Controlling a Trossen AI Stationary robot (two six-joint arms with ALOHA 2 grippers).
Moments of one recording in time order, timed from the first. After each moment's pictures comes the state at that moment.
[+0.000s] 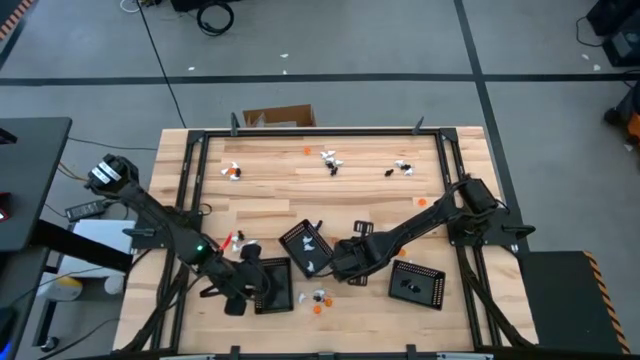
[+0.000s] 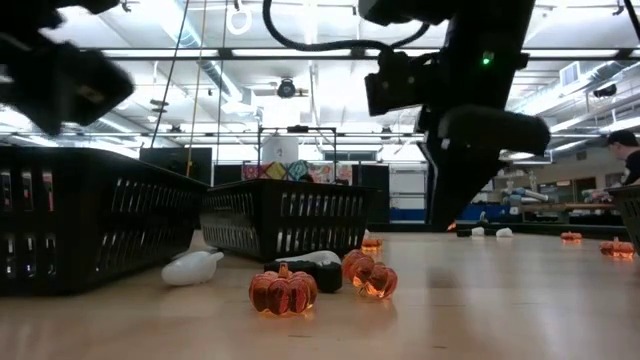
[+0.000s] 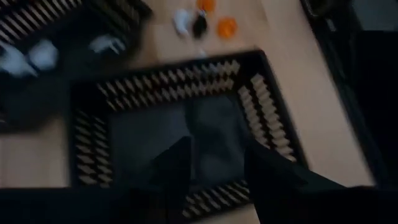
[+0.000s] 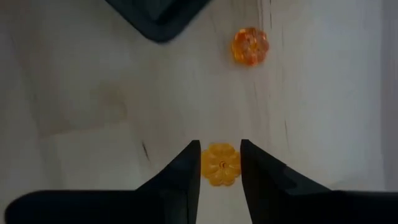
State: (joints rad) left arm -0.68 1.33 0.69 -0.21 -0.24 -0.47; right arm 0.37 1.97 1.34 -0.86 0.35 0.51
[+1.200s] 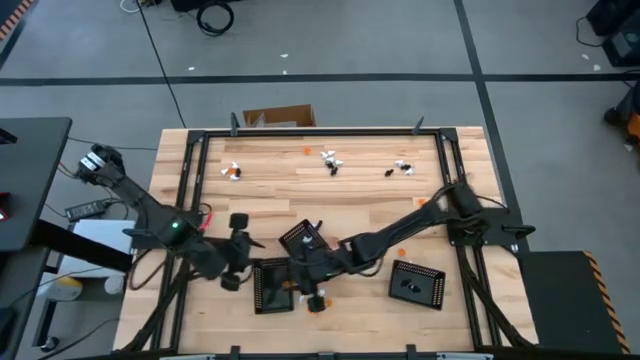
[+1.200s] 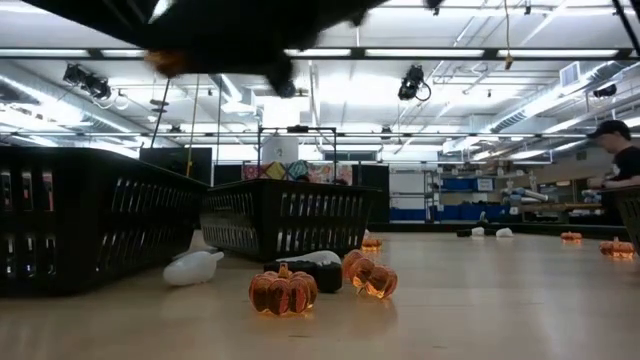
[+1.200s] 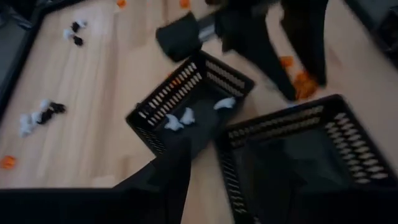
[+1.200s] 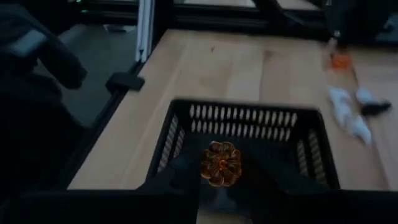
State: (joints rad) left arm -0.69 1.09 0.81 -0.54 -0.57 -0.24; right arm 0.35 2.11 1.51 0.07 0.04 0.09
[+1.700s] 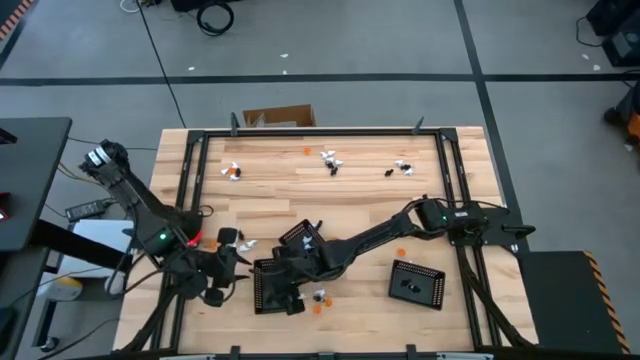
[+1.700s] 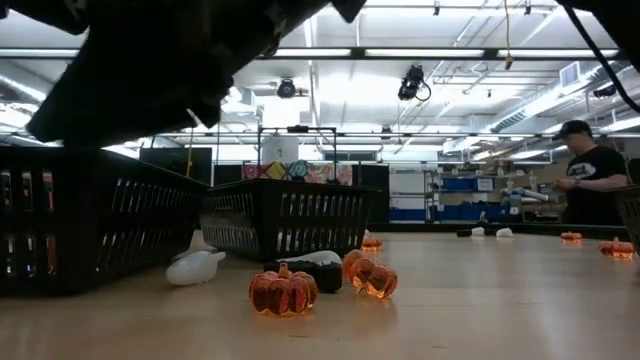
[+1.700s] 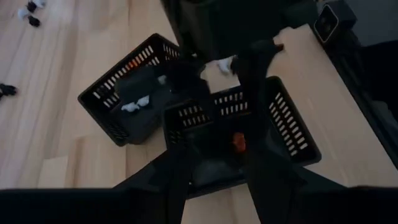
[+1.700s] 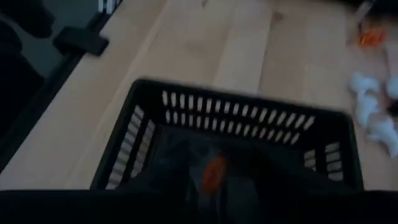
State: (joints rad) left arm -0.88 1.09 0.81 -0.60 -0.60 -0.46; right arm 0.31 2.38 1.95 -0.31 0.03 0.02
